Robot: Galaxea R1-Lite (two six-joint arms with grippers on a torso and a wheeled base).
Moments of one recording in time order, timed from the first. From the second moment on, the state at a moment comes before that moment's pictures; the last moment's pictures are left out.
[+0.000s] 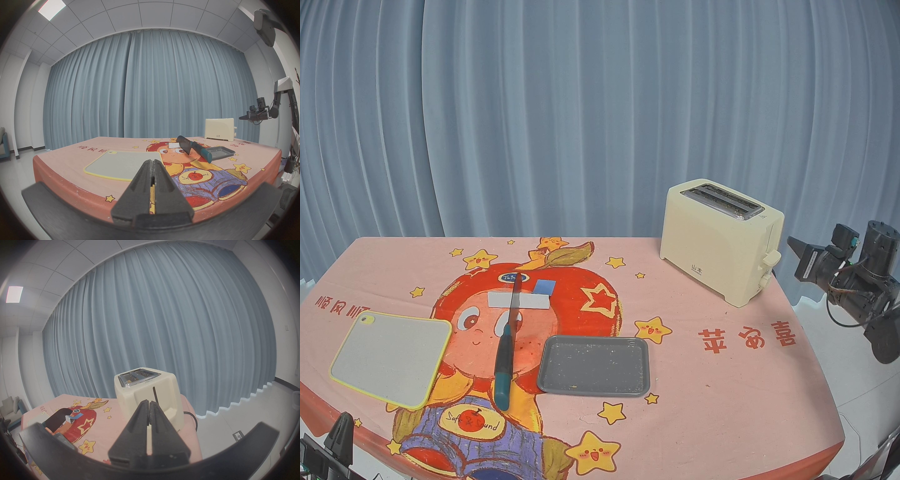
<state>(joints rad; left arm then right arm) 0.00 0.02 -0.02 0.00 -0.01 0.01 0.14 1.70 -0.51 -1.05 0.04 0.22</state>
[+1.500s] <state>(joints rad) 0.00 0.02 -0.02 0.00 -0.01 0.01 0.18 0.84 -0.02 -0.63 0.19 0.54</state>
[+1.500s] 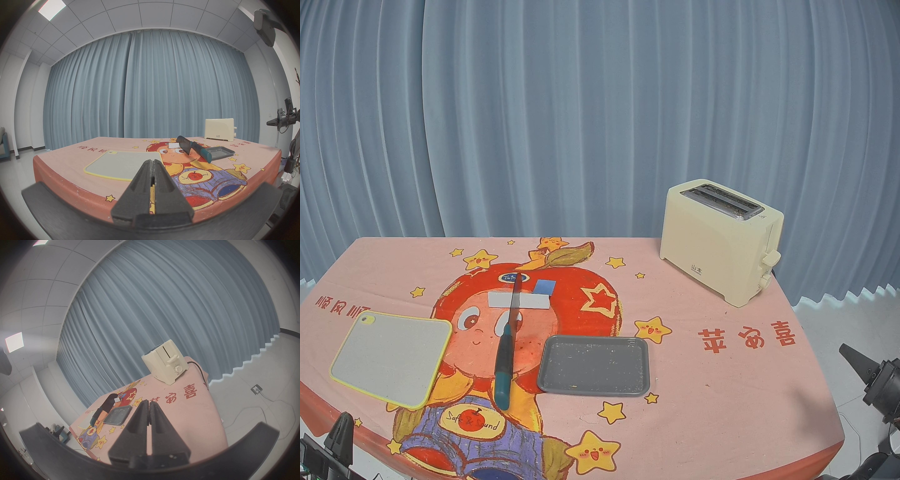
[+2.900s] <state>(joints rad) 0.00 0.02 -0.02 0.00 -0.01 0.01 0.18 0.72 -0.02 -0.56 0.21 0.56</state>
